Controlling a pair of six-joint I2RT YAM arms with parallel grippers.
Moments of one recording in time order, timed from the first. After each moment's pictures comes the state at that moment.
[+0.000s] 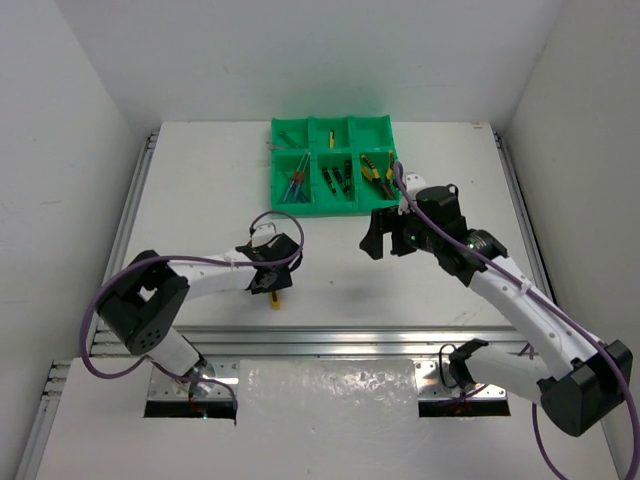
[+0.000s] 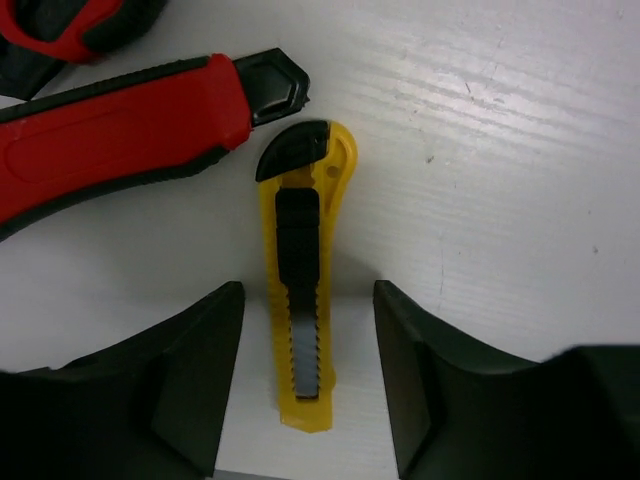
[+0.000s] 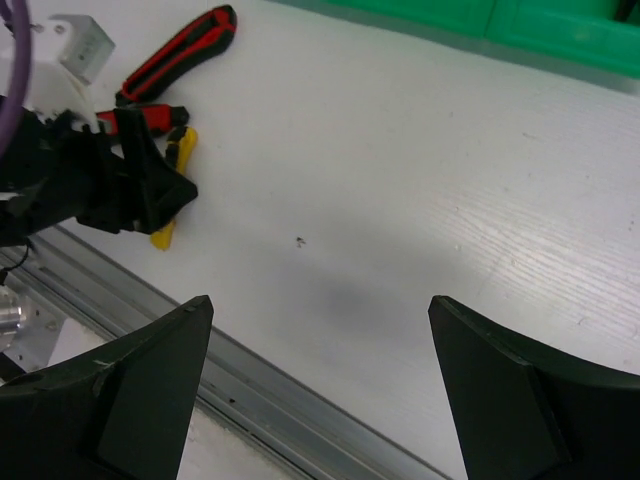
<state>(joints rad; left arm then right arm) -0.69 1.55 0.74 -0.42 -0.39 -0.90 0.49 1.09 0.90 -0.47 -0.16 0.28</state>
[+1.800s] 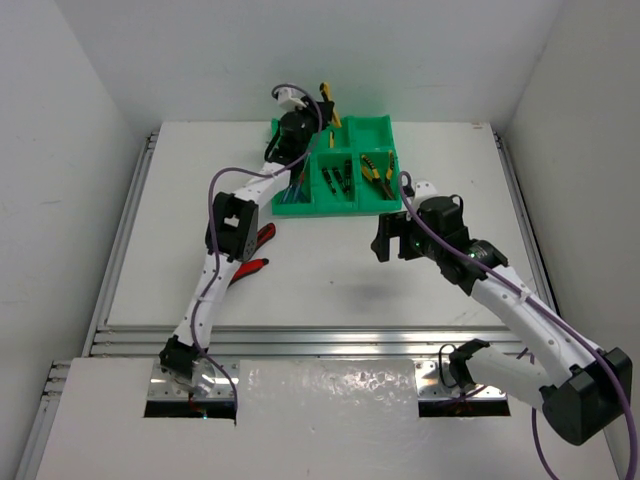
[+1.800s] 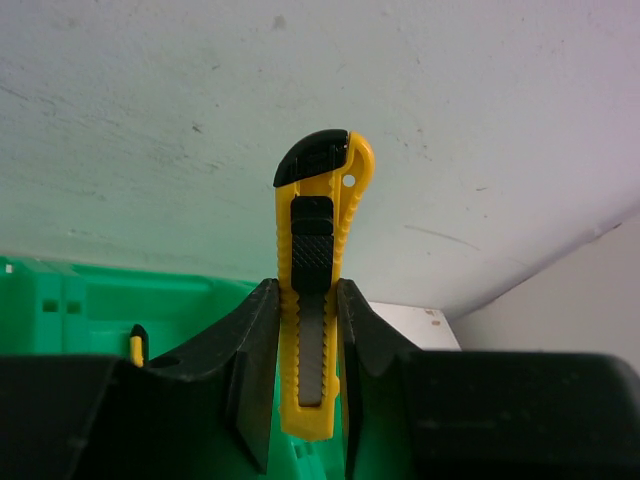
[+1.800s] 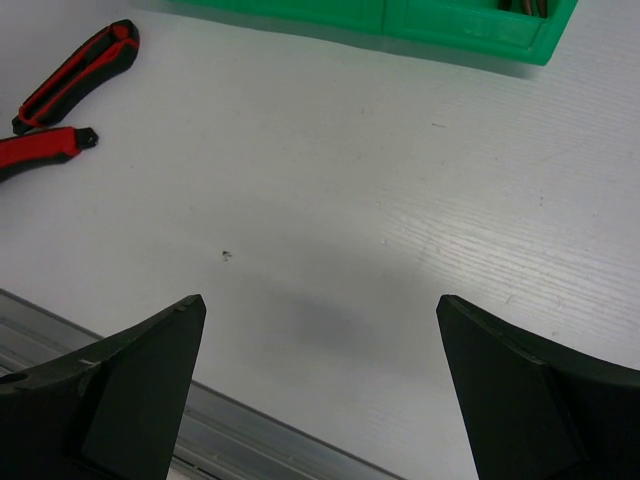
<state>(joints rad) -0.34 2.74 2.39 0.50 -0.08 -0.72 0.47 1.03 0.80 -0.41 -0.01 0.25</state>
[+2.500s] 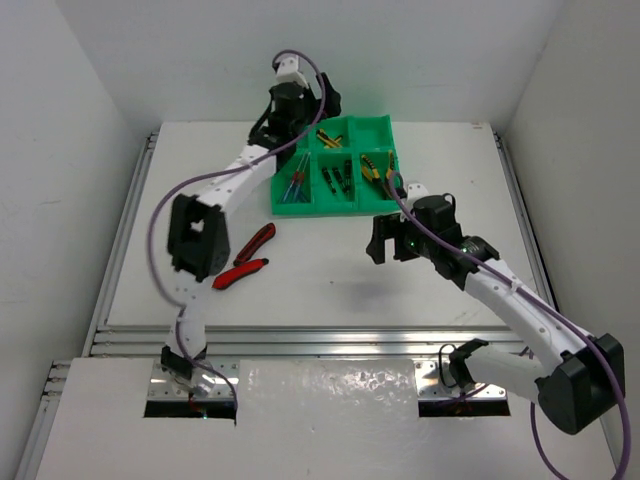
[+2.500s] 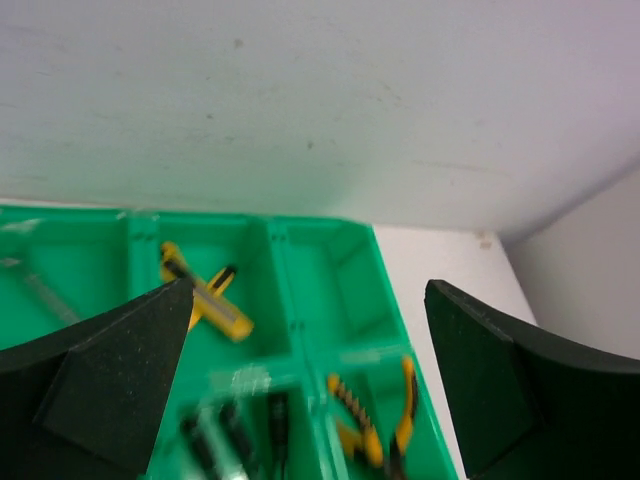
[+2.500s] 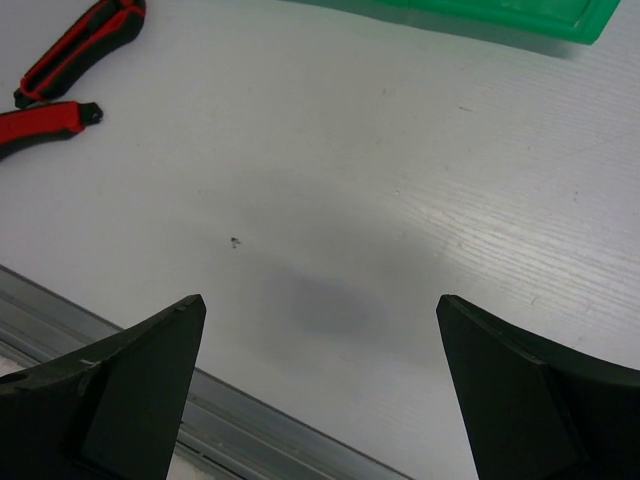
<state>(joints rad) -0.39 2.31 2.11 0.14 -0.15 -0.51 0.47 1.08 0.79 -0.39 -0.07 0.25</state>
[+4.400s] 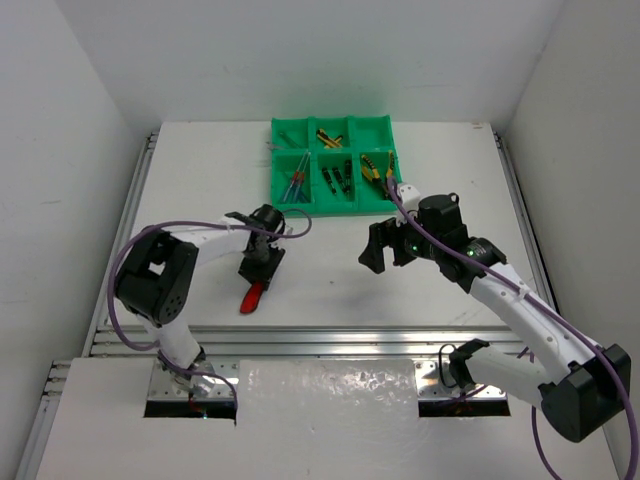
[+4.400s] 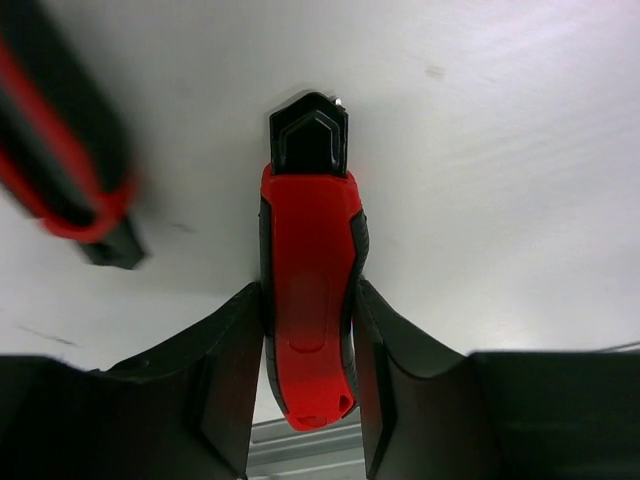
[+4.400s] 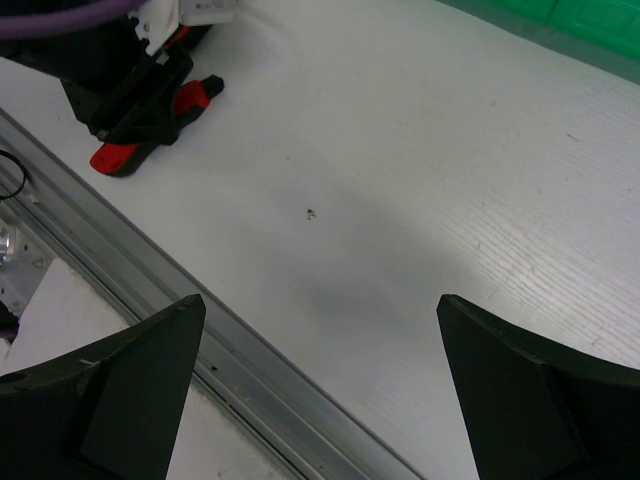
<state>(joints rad) -0.43 1.72 0.97 -0.68 0.02 -0.07 0.47 1.05 0.81 -0.42 -0.30 0.15</state>
